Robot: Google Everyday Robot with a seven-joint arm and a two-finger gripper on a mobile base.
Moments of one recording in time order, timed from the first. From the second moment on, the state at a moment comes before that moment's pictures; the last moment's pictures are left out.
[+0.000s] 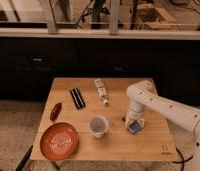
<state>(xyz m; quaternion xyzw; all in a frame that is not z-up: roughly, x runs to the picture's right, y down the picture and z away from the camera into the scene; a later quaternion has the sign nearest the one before) 0.211 0.226 0.834 -0.32 -0.31 -0.64 0.63</state>
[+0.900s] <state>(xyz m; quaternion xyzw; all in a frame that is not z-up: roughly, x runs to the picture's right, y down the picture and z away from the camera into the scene) 0.224 0.232 0.836 -0.30 -0.30 -0.65 0.63</state>
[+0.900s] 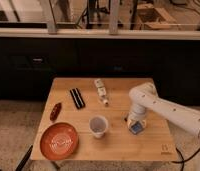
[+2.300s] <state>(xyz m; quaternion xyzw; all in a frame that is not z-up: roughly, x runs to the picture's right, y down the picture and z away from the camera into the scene) 0.172 0.185 0.863 -0.26 -0.32 -0.70 0.58</state>
